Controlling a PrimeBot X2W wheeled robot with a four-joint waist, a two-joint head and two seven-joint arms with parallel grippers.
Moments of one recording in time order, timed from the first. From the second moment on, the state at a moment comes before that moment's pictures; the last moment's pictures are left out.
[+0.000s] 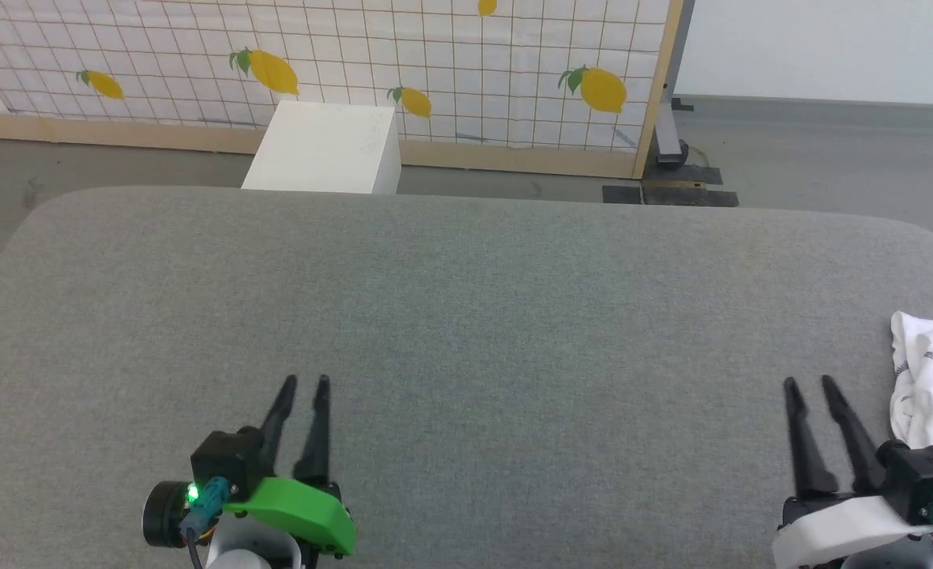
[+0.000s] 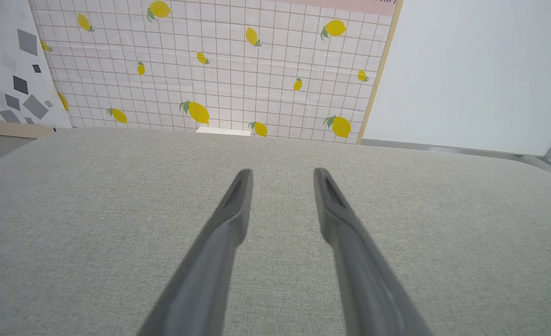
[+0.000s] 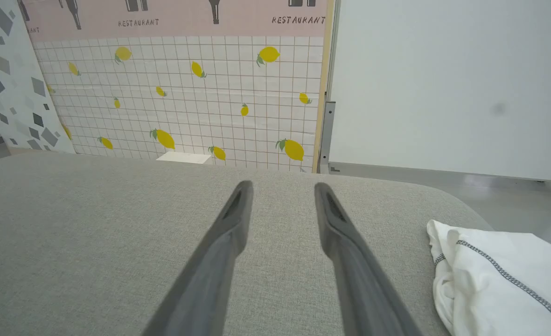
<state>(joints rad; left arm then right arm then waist) -0.06 0.06 -0.10 0.25 -0.17 -0.08 -0.26 0.09 -0.05 -0.11 0.03 0.04 0.13 -0.18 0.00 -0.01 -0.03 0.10</state>
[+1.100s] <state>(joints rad) -0.06 0.06 -0.08 0.21 -0.15 -0.07 -0.21 0.08 -0.05 -0.09 0.03 0.04 0.13 -0.15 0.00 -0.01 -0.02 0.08</state>
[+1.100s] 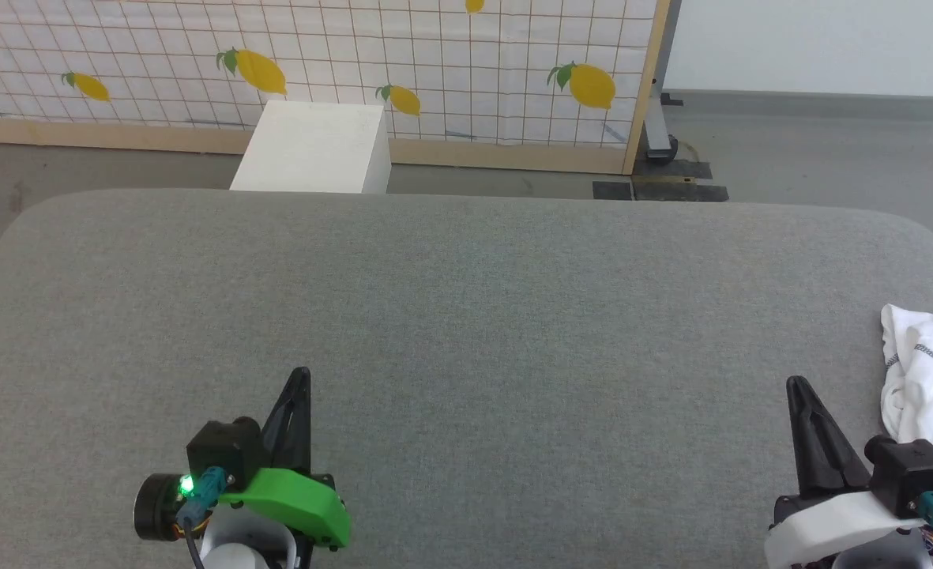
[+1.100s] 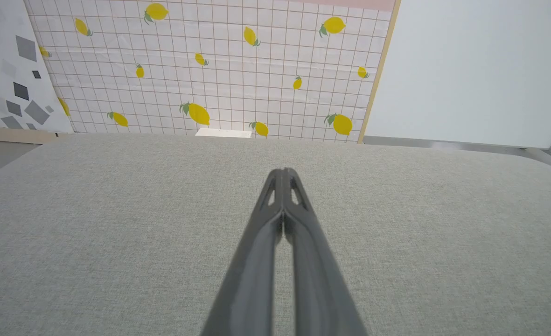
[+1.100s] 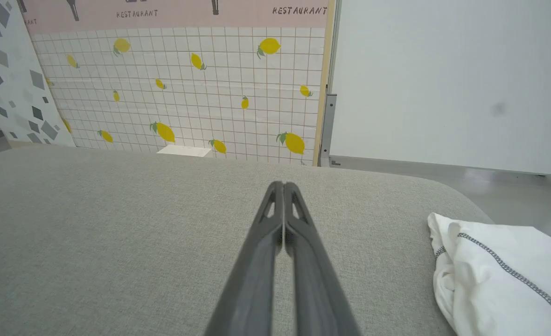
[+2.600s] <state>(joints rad) -0.04 0.06 -0.05 0.12 -0.09 -0.04 -0.12 0.06 -0.05 -0.05 0.02 0.03 0.13 -0.09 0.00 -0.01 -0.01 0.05</state>
